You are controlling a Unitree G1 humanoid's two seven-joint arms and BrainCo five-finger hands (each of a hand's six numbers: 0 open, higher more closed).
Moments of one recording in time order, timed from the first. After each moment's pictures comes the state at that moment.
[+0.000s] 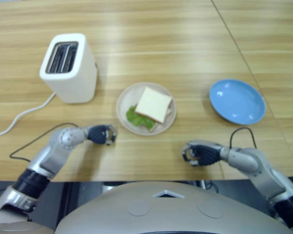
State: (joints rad) left arm 0.05 0.73 -0.36 -0.15 0.35 0.11 -0.74; right arm 0.32 -0.81 0.24 -0.20 -0.37 -0.28 0.66
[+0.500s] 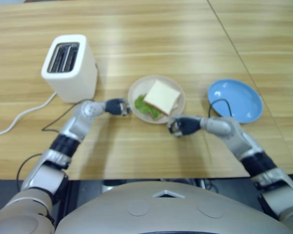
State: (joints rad) left arm -0.38 0.44 -0.39 0.36 0.36 0.02 -0.61; right arm -0.24 -0.60 0.38 0.31 -0.41 -0.38 0.64
